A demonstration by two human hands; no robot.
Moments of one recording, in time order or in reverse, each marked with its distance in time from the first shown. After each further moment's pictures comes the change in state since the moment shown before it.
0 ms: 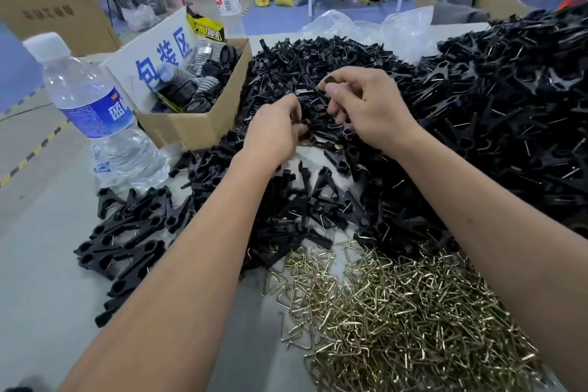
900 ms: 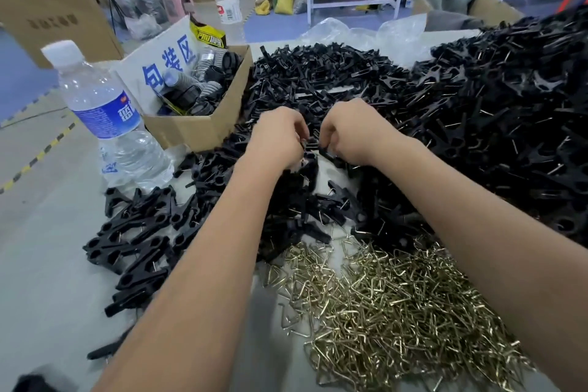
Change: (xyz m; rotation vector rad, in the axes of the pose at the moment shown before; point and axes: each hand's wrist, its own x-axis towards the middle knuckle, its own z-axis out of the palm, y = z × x) left_hand -0.020 0.014 -0.010 0.069 -0.111 -0.017; right_hand -0.009 -0.017 0.008 -0.708 -0.358 0.014
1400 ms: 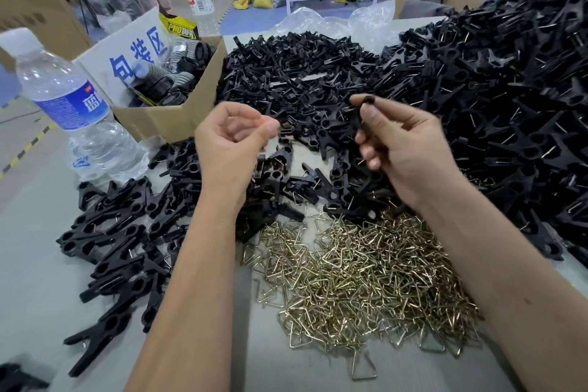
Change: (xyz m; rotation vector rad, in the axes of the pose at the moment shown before) left_hand -0.075 -0.015 0.022 -1.067 0.395 0.148; right_hand -0.124 0.032 0.005 1.630 0.335 0.251
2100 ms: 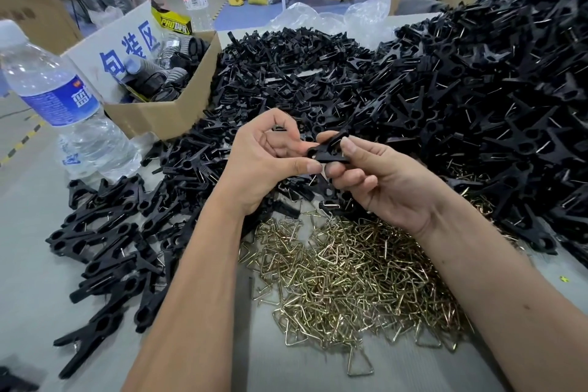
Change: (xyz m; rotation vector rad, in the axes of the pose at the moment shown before) left_hand -0.012 -0.002 0.014 -0.147 -0.522 -0.080; right_hand -0.019 0.016 0.004 0.393 -0.410 0.420
